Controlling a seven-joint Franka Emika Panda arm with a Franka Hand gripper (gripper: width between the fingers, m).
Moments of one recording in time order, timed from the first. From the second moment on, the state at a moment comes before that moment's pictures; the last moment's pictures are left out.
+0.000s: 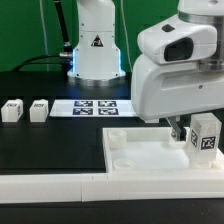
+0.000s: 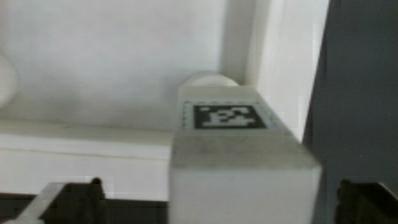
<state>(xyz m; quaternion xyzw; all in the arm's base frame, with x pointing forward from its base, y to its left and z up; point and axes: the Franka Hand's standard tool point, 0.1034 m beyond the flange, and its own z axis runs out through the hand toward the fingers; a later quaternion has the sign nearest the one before) 0.645 0.116 0.080 -1.00 -0.06 0.06 0.05</state>
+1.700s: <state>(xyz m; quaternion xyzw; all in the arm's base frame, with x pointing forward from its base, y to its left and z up) 0.634 0.102 0.077 -0.82 0.56 0.04 0.08</state>
